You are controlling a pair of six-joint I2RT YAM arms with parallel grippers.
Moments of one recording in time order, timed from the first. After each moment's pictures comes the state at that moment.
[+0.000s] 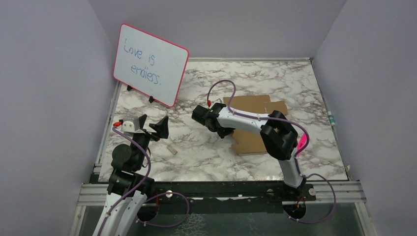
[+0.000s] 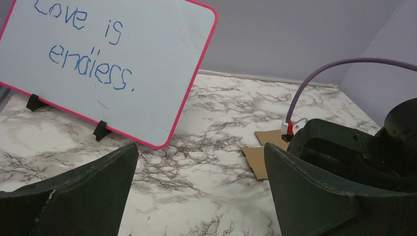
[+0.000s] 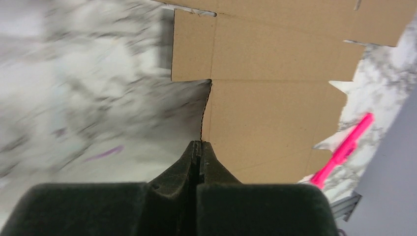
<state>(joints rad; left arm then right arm) -0.31 0.18 0.38 -0.06 -0.09 -0.24 0.96 2.07 1.60 -1.10 0.65 0.61</state>
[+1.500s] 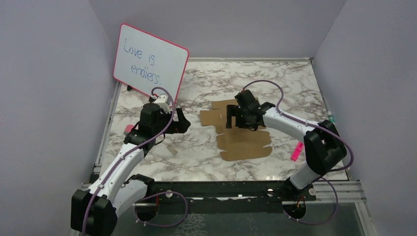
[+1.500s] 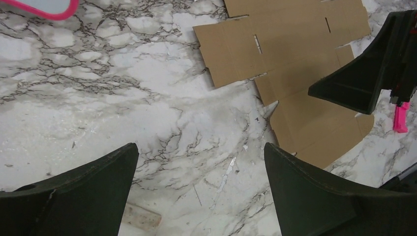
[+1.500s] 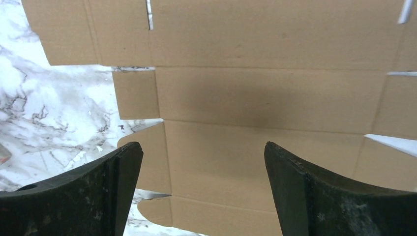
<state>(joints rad) -0.31 0.91 0.62 -0.23 0.22 -0.36 0.61 1.61 1.07 -0.50 0.08 0.53</state>
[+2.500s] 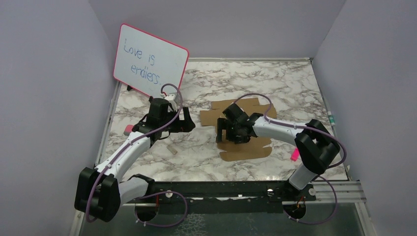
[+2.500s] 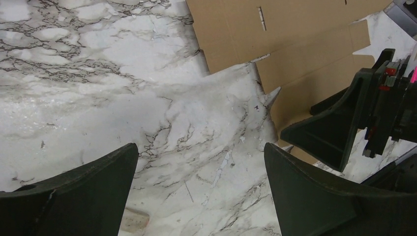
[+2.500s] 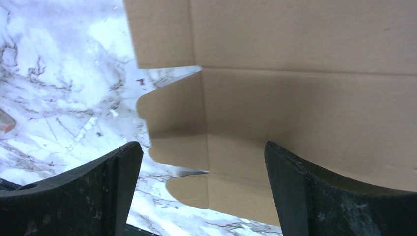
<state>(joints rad) -0.35 1.11 0.69 -0.27 0.26 -0.39 0.76 1.64 0.96 -0.41 0.00 0.75</state>
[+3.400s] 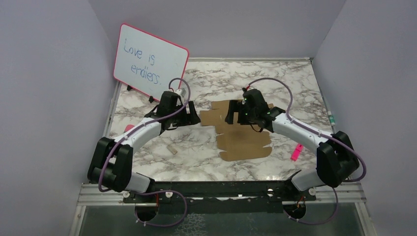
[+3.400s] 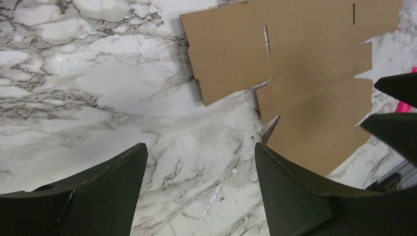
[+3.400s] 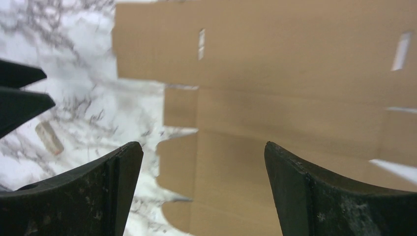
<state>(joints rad) -0.37 1.38 0.79 -0.17 0.27 -0.47 0.65 1.47 0.97 -0.31 0.04 0.54</state>
